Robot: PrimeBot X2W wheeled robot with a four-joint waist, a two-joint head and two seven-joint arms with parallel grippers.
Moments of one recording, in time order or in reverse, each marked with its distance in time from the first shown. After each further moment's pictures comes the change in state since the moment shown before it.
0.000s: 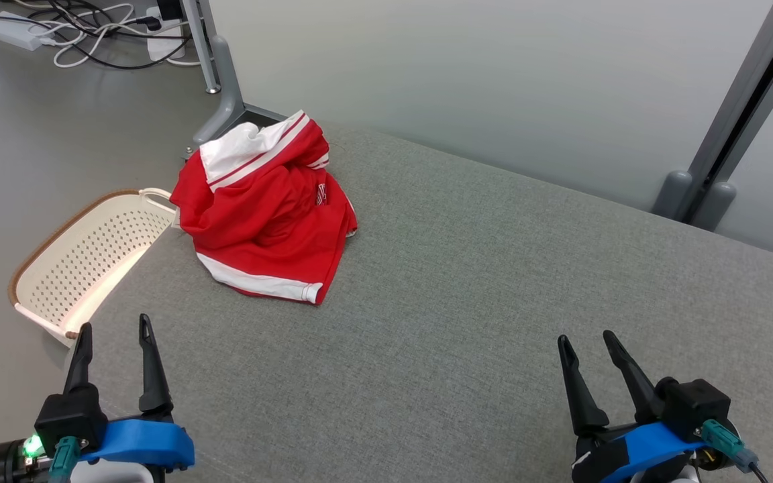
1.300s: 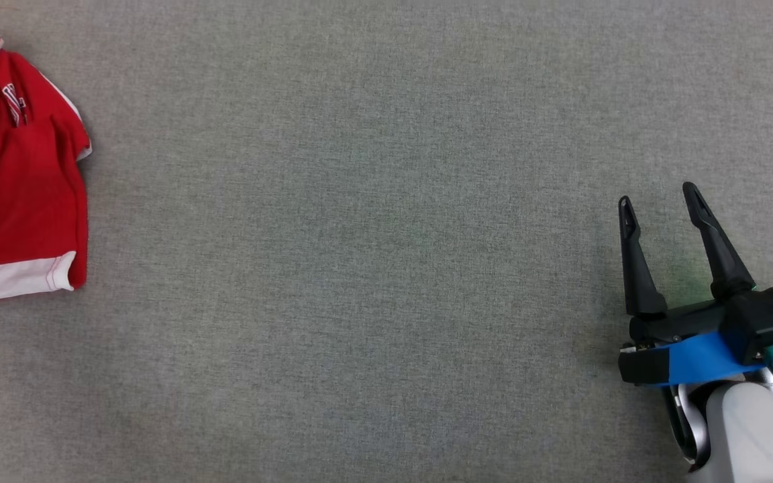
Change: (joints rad) left arm -0.759 0.311 0.184 0.384 -0.033 -0.127 0.000; right arm -0.152 -0.001 -0.141 -0.281 -0.317 0.000 0.010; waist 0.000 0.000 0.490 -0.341
